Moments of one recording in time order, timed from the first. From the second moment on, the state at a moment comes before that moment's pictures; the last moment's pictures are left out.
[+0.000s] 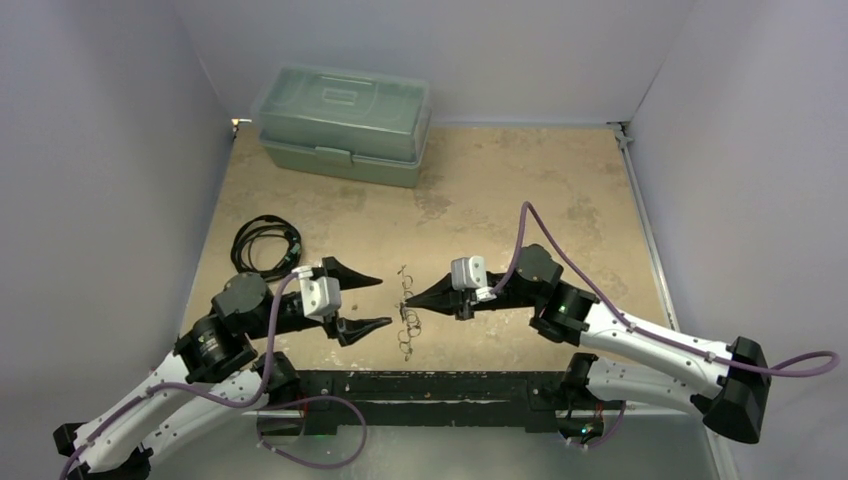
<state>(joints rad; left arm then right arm) -0.90 0.45 0.73 -0.34 0.40 0.11 1.02 0.95 0.70 0.26 -0.60 -0.21</state>
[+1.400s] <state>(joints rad) -0.90 0.52 0.58 -0.07 0.60 0.09 1.02 0.90 0.65 0.39 -0.68 -0.15</state>
